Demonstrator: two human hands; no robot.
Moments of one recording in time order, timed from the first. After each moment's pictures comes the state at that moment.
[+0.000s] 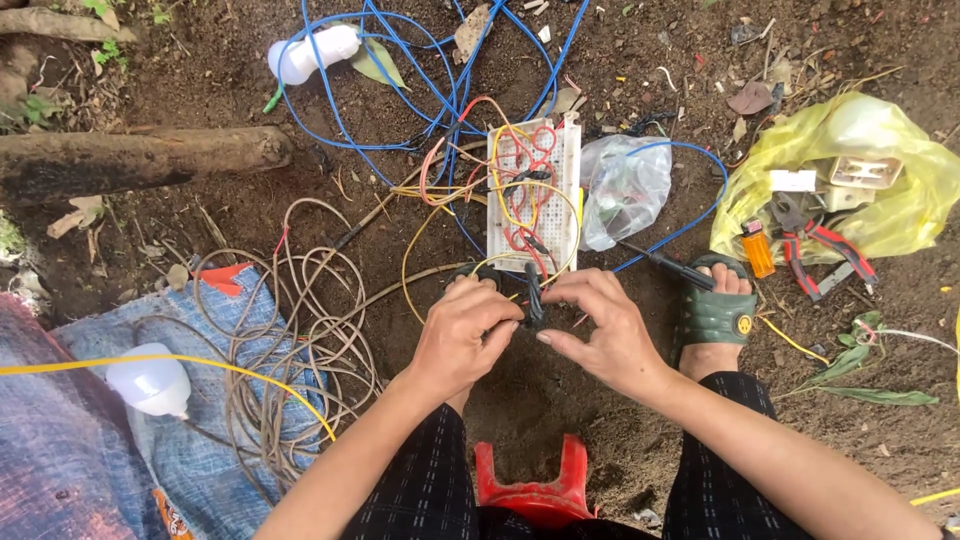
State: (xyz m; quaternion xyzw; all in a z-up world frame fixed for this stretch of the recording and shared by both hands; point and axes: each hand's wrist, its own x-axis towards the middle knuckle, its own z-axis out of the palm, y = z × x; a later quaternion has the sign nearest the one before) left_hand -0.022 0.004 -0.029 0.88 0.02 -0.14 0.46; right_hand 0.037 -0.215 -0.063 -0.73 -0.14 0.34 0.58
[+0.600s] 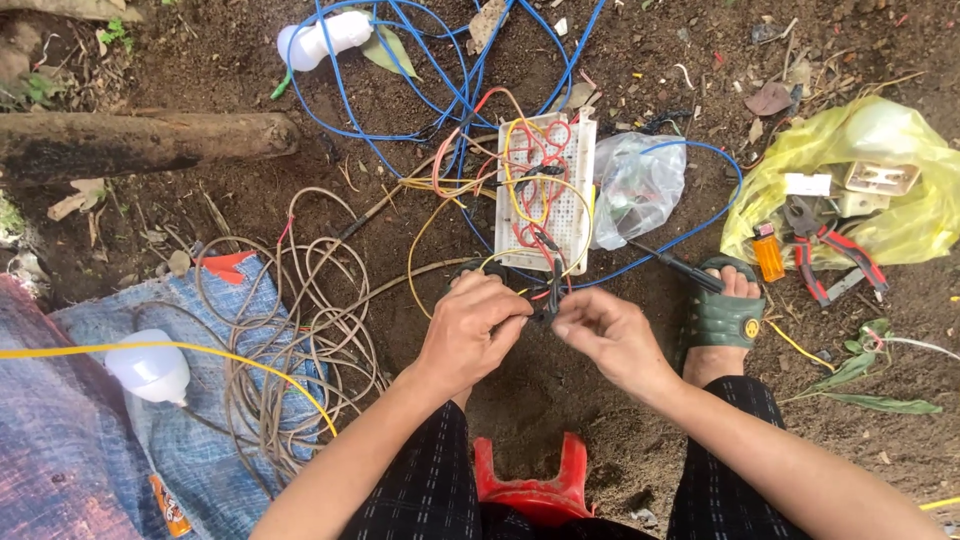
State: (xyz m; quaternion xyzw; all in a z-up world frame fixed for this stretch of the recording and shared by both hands) left_hand -0.022 0.002 -0.030 0.88 0.03 -0.12 0.45; right_hand 0.004 -0.218 -0.085 -0.58 0.10 0.47 0.65
